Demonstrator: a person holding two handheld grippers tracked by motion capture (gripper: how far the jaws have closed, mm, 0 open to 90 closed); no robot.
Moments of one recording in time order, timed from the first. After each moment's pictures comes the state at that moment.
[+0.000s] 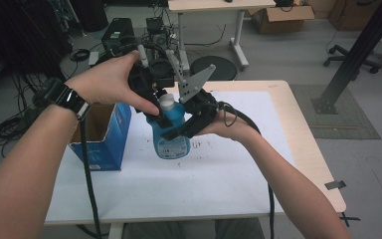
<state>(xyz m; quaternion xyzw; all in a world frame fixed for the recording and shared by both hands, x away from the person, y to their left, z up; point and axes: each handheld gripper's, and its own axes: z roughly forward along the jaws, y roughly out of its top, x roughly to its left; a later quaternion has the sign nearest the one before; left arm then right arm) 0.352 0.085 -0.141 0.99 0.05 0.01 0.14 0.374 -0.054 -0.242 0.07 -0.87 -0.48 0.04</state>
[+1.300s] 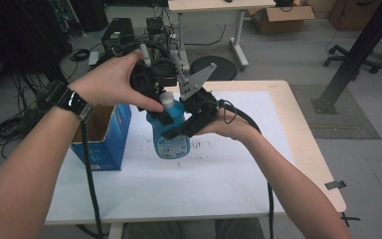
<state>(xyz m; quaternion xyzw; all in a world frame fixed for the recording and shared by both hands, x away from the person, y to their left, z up) 0.354 0.081 -0.140 0.99 0.08 0.03 0.12 0.377 -0.055 -0.243 0.06 -0.87 -0.49 0.05</state>
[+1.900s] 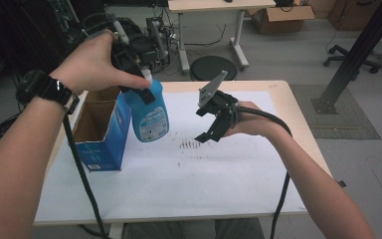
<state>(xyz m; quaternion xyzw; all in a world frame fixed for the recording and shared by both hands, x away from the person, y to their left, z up) 0.373 0.119 -0.106 0.95 0.27 0.08 0.09 0.393 -0.105 -0.266 -0.02 -0.95 -0.31 -0.03</state>
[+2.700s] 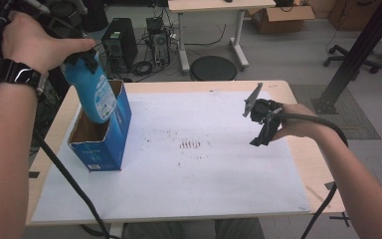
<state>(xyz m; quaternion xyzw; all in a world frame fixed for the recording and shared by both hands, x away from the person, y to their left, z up) 0.390 0.232 -0.078 0.77 0.61 0.15 0.10 0.405 -0.217 -0.293 -0.10 -0.99 -0.12 -0.07</state>
